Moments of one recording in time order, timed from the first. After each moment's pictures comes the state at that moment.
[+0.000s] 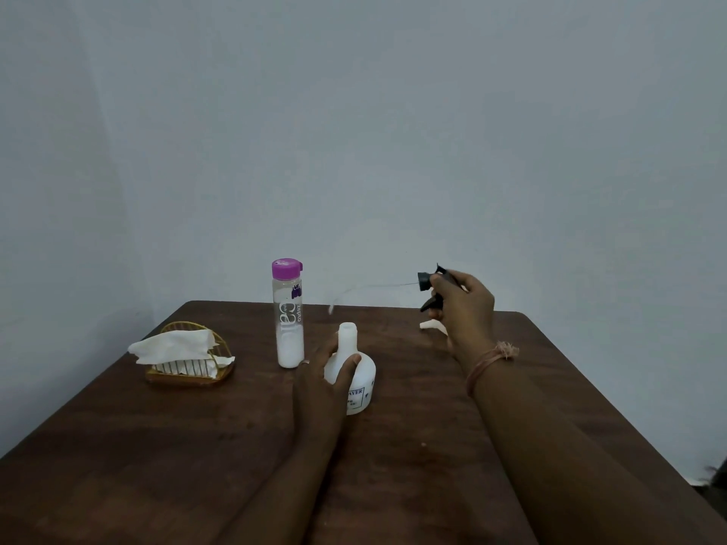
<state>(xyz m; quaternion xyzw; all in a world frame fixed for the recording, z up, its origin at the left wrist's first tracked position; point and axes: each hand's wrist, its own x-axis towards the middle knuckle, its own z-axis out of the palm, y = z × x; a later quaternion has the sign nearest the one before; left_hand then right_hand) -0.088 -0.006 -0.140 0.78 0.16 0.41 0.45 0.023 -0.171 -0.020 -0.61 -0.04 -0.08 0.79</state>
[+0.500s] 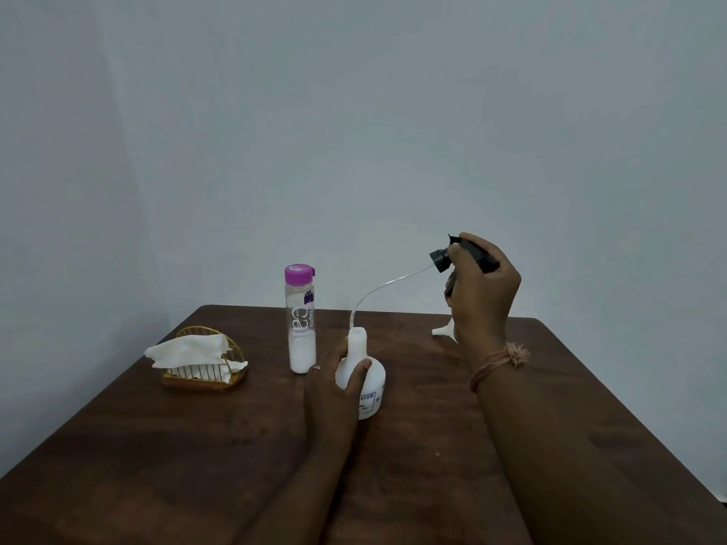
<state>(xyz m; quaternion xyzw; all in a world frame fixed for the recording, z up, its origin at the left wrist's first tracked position) -0.086 -0.006 -0.141 0.77 0.17 0.42 0.44 -0.005 -0.157 0.020 -0.52 -0.12 -0.23 0.81</state>
